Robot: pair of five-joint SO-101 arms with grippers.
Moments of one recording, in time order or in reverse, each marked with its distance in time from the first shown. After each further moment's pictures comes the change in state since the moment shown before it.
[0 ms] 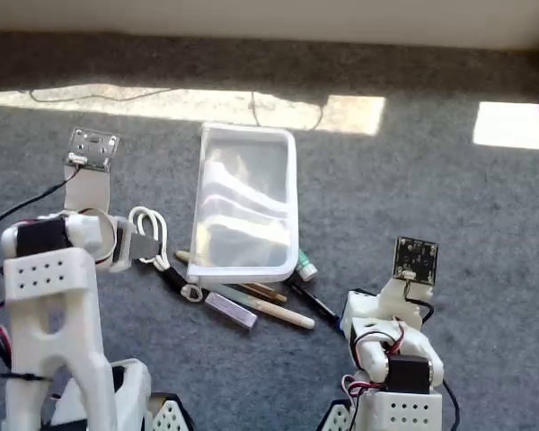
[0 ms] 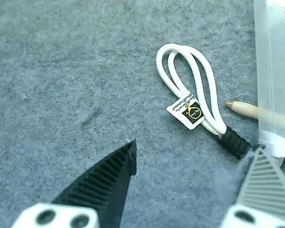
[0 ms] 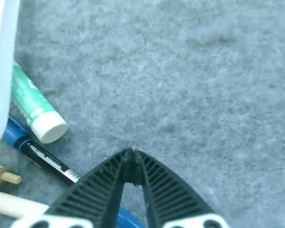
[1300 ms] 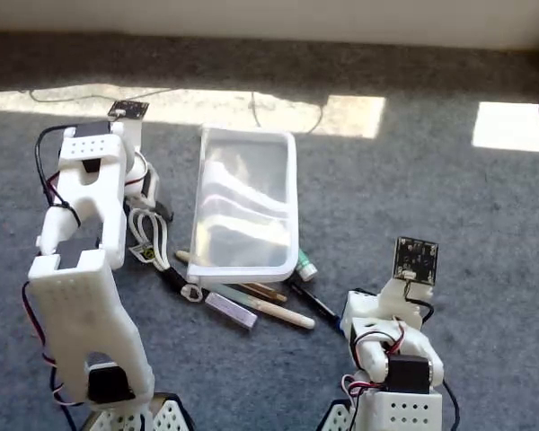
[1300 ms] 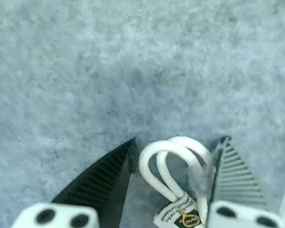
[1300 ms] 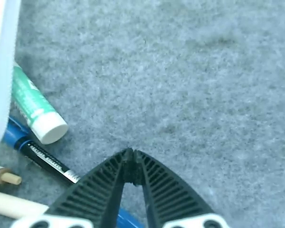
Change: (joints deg) left arm 5.0 68.9 -50.3 3.1 8.5; right arm 0.0 0.0 0.0 -0.2 0.0
